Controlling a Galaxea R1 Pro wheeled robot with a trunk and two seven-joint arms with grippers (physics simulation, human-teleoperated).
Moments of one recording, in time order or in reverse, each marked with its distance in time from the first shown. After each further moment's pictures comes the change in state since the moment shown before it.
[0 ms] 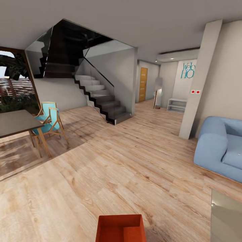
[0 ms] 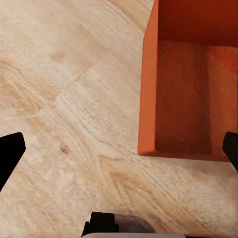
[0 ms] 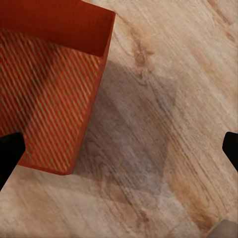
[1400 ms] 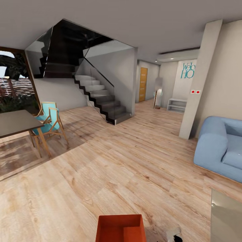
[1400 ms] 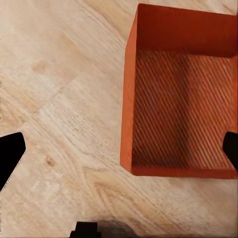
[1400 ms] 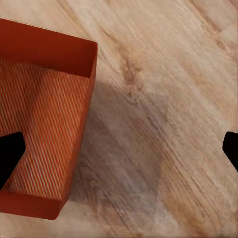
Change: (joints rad) left arm -0.020 -0.003 0.001 -0.407 0.001 0.518 0.011; right arm -0.179 0.002 -0.003 -0.006 -0.060 0.213 0.038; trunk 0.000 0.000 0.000
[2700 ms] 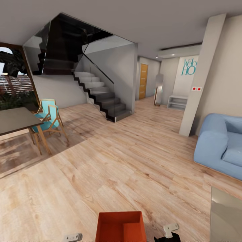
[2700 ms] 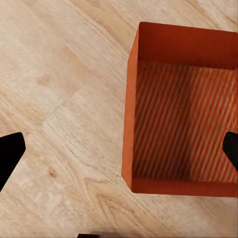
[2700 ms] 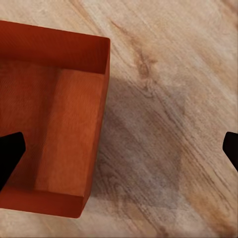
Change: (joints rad) left arm -0.064 -0.012 -0.007 -0.038 -0.003 0.068 0.046; right arm -0.039 0.004 0.010 0.007 -0.087 0.050 0.045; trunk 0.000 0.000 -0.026
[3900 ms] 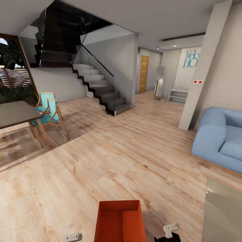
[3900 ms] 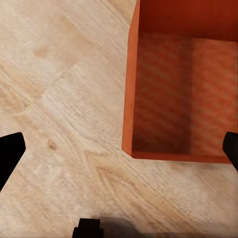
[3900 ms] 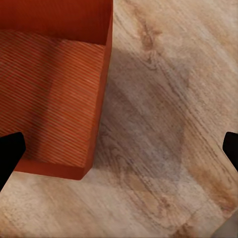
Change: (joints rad) left arm 0.000 0.001 0.000 0.000 -0.001 0.000 -0.004; right arm 0.000 0.000 0.001 0.000 0.003 -0.001 0.000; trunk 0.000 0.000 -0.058
